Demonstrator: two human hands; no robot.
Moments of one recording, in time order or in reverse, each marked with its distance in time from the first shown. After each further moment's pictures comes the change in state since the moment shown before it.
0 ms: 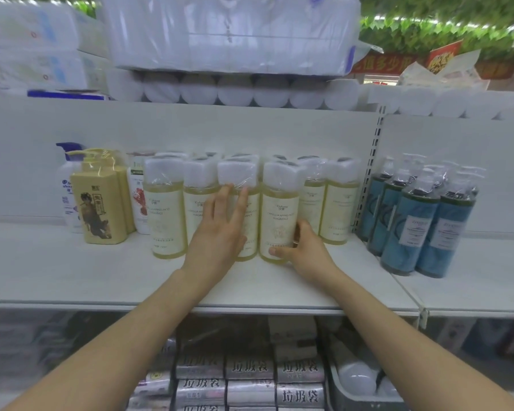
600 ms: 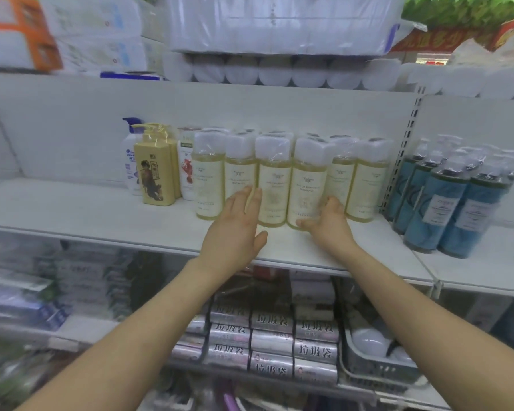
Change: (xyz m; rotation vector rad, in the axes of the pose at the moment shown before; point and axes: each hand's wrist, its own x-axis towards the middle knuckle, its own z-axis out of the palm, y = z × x) left_hand -0.073 0.020 -0.058 -0.082 -0.184 -0.138; right_hand -0.028 -0.026 0.006 -0.274 0.088 0.032
